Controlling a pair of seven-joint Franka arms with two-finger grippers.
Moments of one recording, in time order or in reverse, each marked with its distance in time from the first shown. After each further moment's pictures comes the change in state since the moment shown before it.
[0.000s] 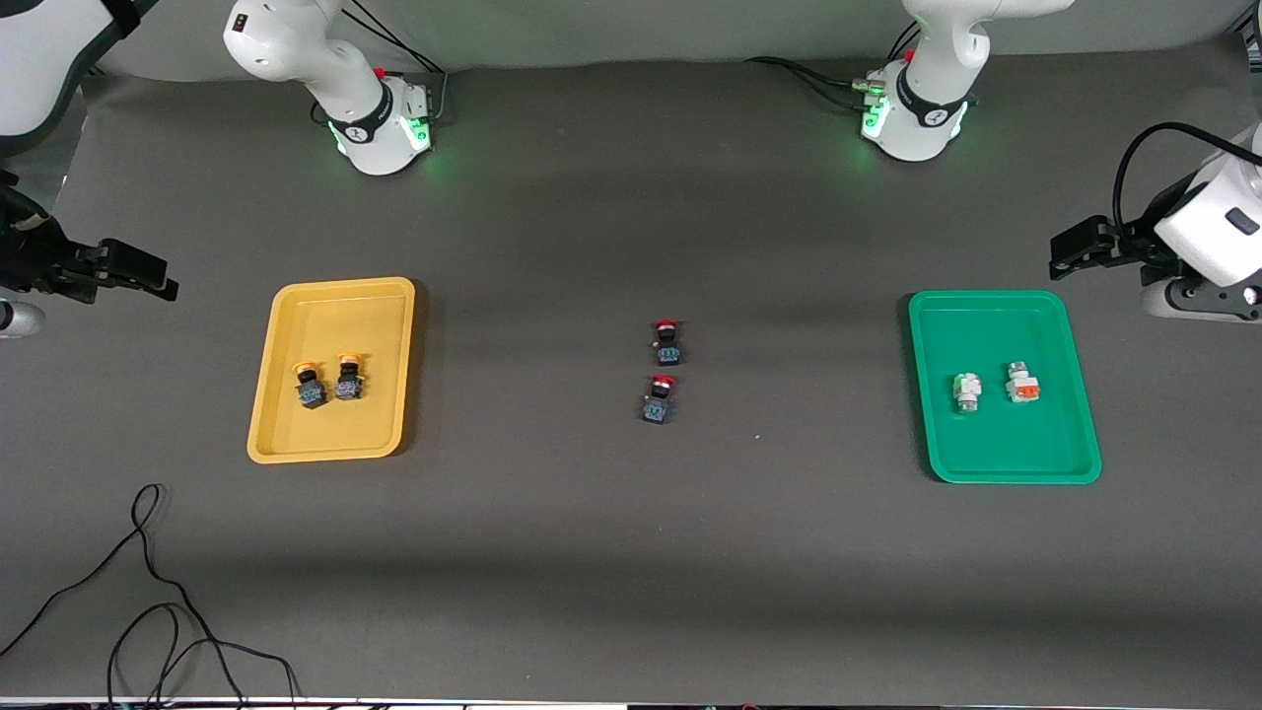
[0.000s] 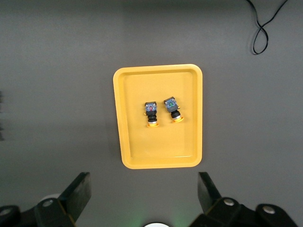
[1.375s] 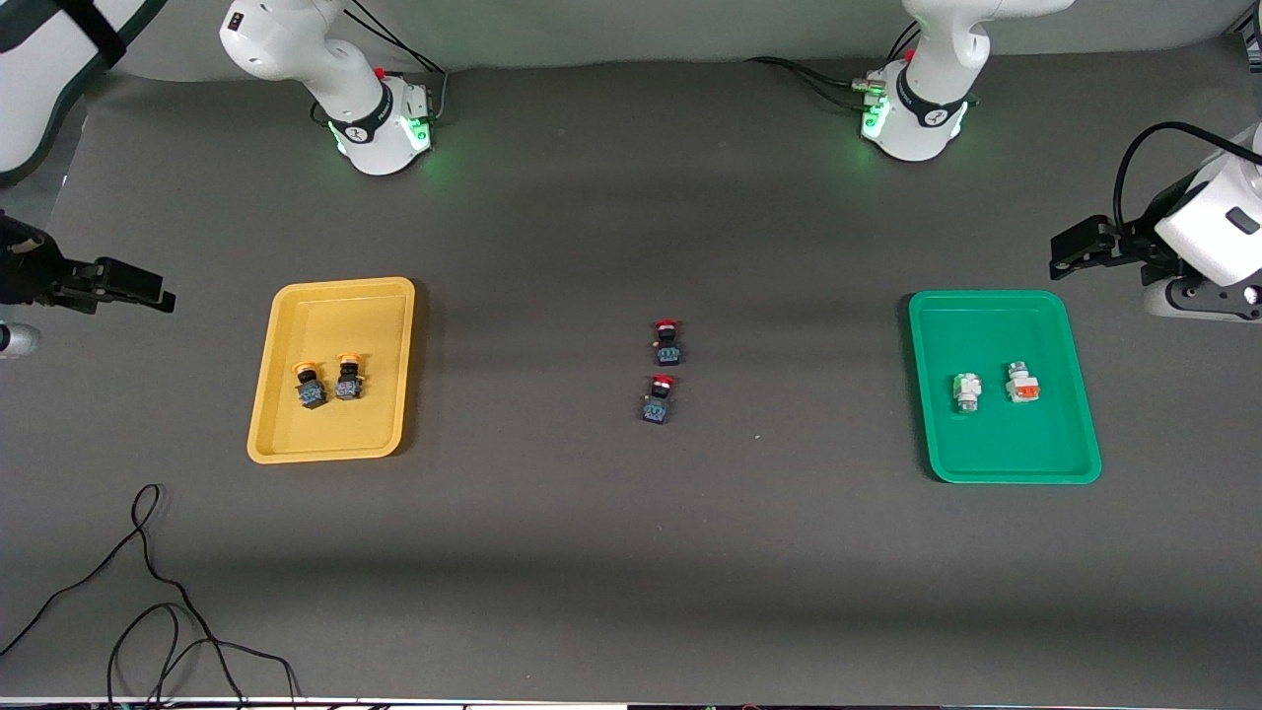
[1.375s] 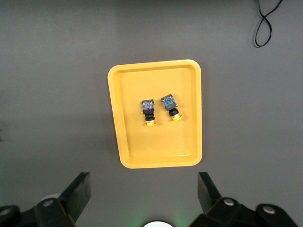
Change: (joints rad) left arm 0.000 0.000 0.001 0.000 0.000 0.000 0.000; right arm -0.112 -0.007 0.096 0.014 0.000 -0.002 0.000
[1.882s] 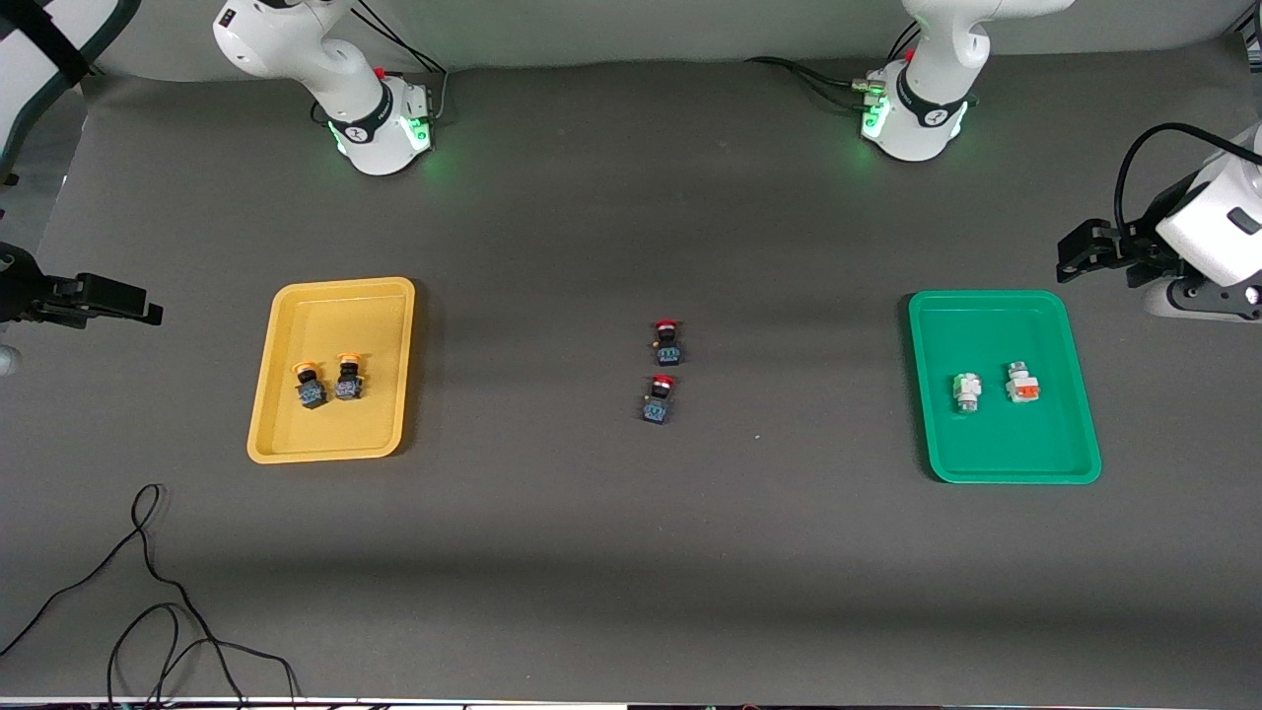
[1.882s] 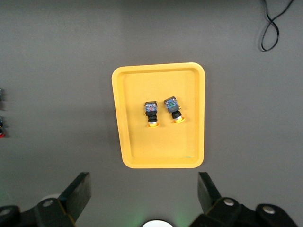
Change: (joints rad) left arm 0.000 0.000 0.002 0.000 0.000 0.000 0.000; right arm -0.165 -0.040 0.162 0.109 -0.006 -0.039 0.000
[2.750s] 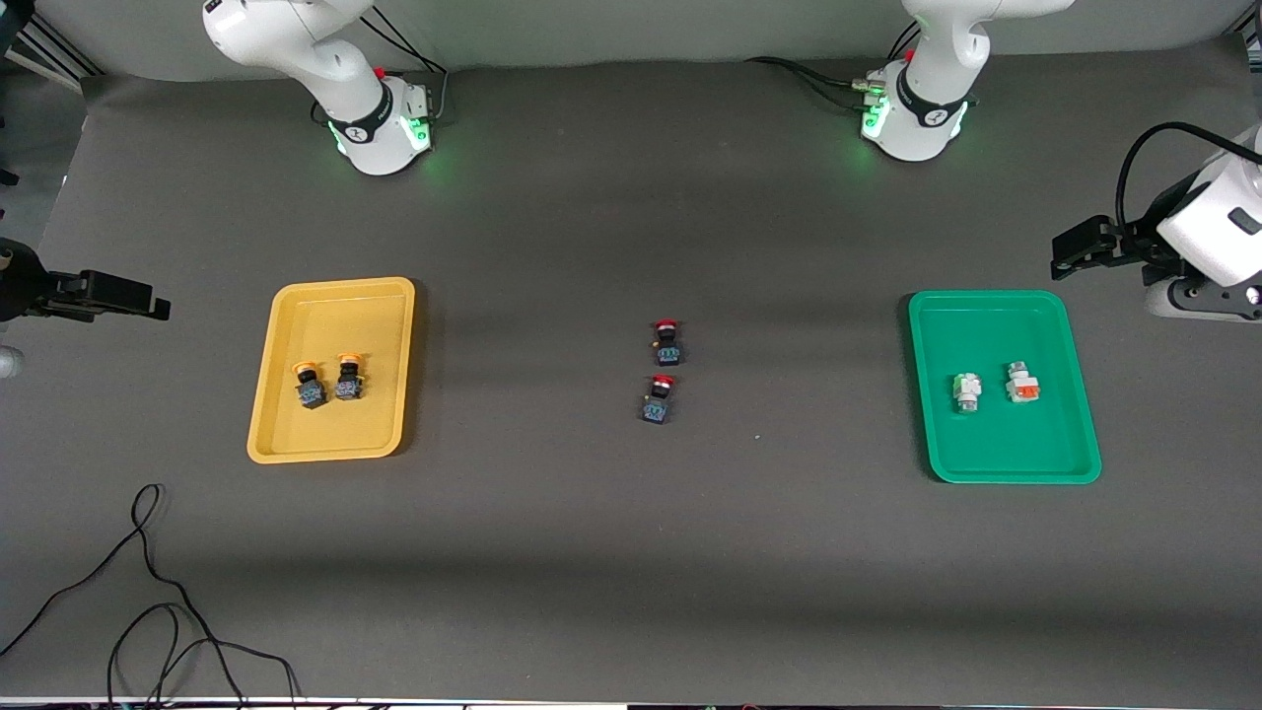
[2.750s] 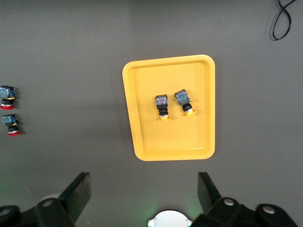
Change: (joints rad) left arm -0.001 0.000 0.001 0.000 0.000 0.000 0.000; right arm -0.482 -0.307 0.834 0.060 -0.360 0.039 0.333
